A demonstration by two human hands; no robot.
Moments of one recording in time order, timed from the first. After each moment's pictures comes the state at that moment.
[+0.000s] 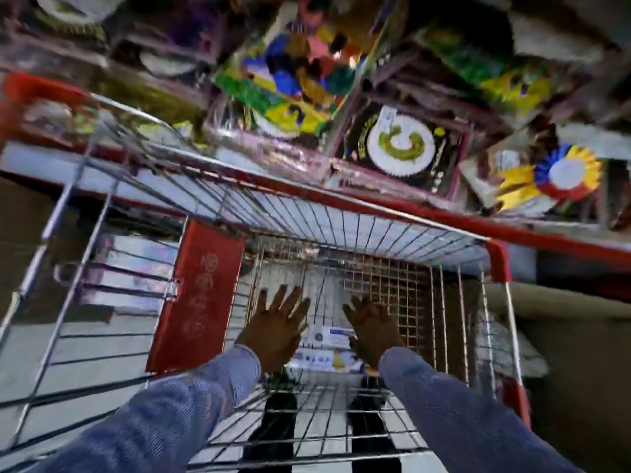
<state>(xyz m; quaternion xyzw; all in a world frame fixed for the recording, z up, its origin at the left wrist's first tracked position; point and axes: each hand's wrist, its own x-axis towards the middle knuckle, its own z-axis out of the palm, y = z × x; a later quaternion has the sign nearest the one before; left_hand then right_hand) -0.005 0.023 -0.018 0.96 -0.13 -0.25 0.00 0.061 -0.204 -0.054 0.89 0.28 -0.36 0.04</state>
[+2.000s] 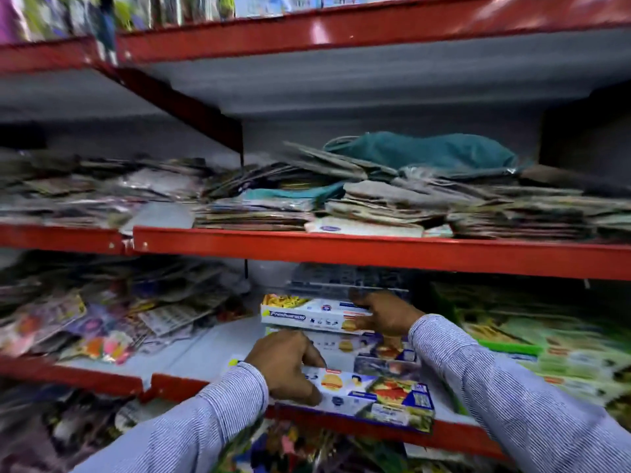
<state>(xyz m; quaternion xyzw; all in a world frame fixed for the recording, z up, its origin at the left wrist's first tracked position) 0.230 0.004 0.517 0.99 -0.10 0.07 0.10 0.372 -0.199 0.545 0.95 0.31 0.05 -0.10</state>
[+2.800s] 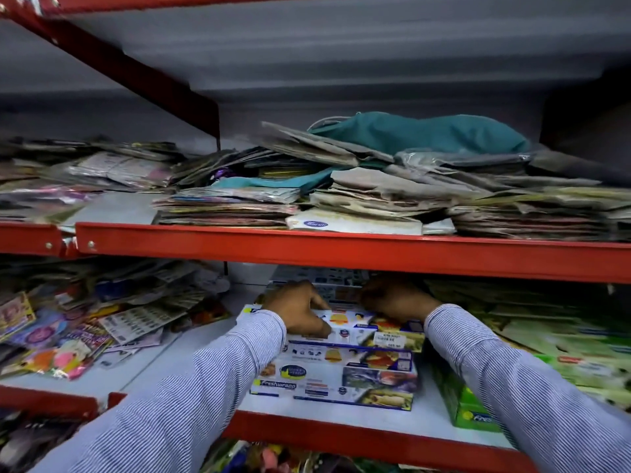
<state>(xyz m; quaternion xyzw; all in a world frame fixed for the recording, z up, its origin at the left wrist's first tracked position) 0.360 -0.003 0.548 0.98 -0.09 0.10 0.17 0.418 -0.223 0.557 0.94 0.26 0.06 -0.19</state>
